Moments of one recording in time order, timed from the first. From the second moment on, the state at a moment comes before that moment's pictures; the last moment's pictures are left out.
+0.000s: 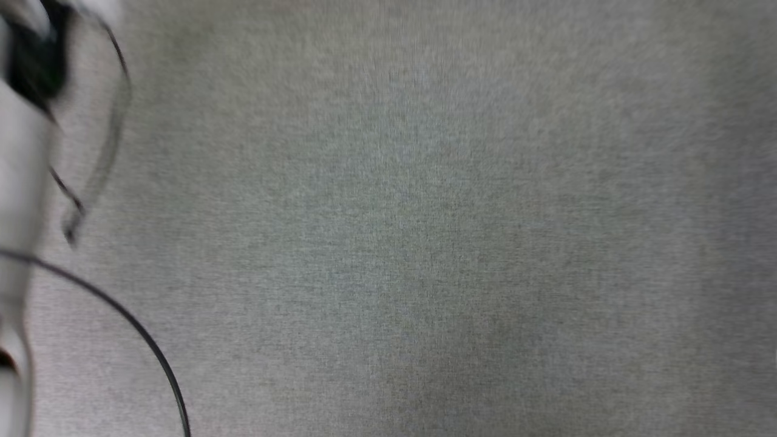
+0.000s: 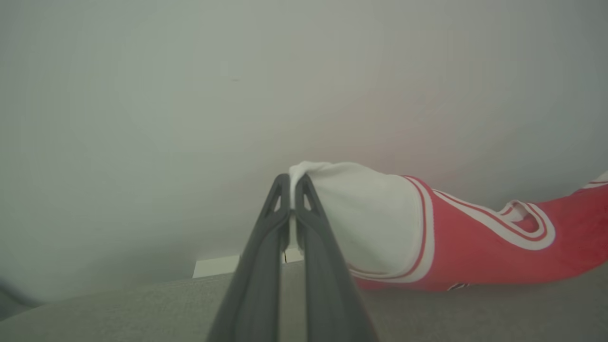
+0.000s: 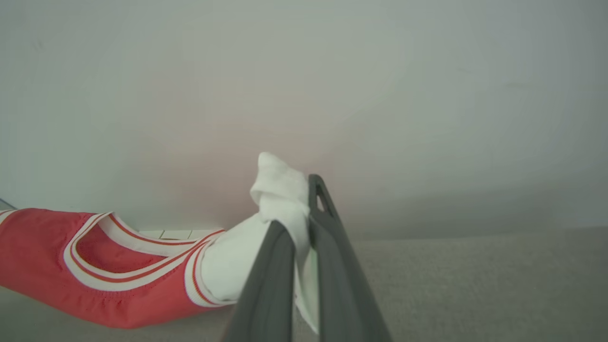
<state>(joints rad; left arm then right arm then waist) -1.28 0.50 -0.47 0.74 -0.71 -0.12 -0.25 -1.28 -0.21 -0.05 0.71 0.35 0.13 0.13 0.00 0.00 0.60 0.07</state>
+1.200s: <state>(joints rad) 0.04 0.72 -0.58 0.12 -0.91 0.15 -0.16 -0.07 -0.62 0.27 0.22 0.76 0.13 0.21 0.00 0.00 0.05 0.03</state>
